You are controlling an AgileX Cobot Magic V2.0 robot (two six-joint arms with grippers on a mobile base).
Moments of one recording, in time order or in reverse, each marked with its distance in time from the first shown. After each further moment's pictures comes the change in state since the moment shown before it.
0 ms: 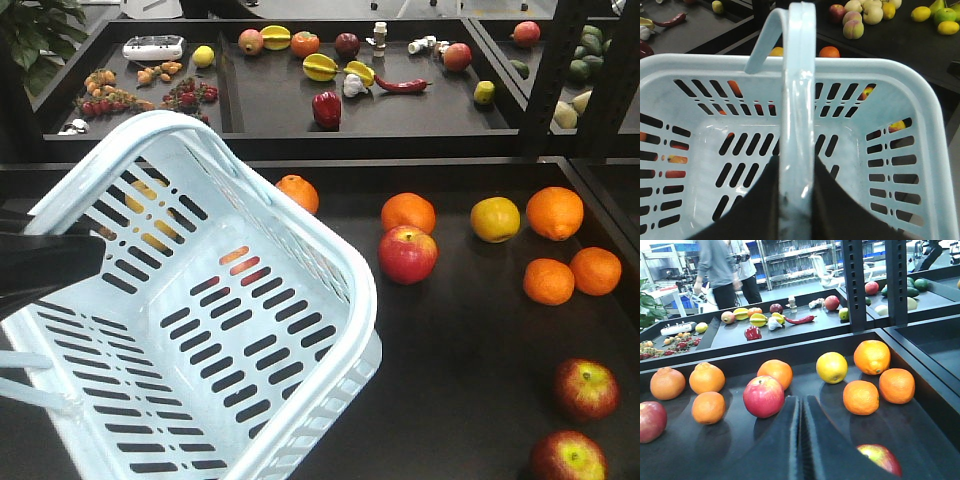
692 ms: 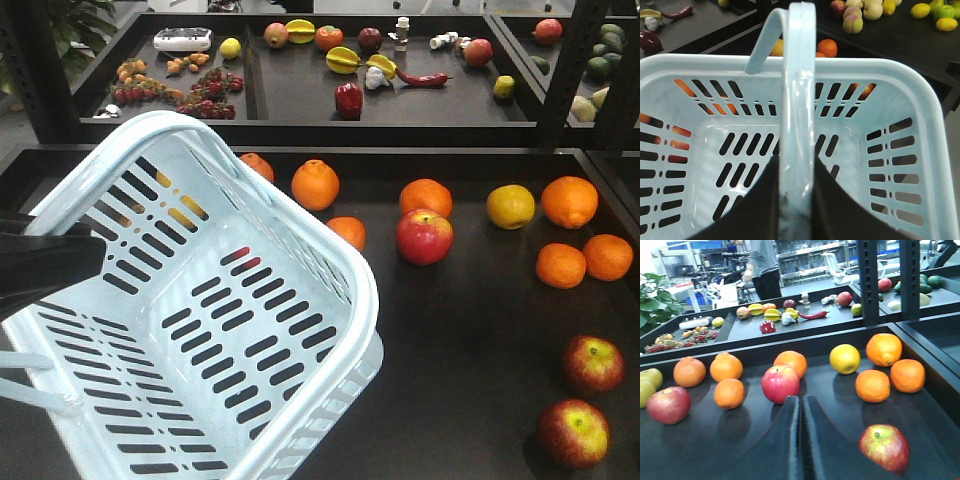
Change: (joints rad) left arm 0.000 0.000 0.000 0.000 0.000 0.000; right arm 0.000 0.000 0.000 0.000 0.000 0.000
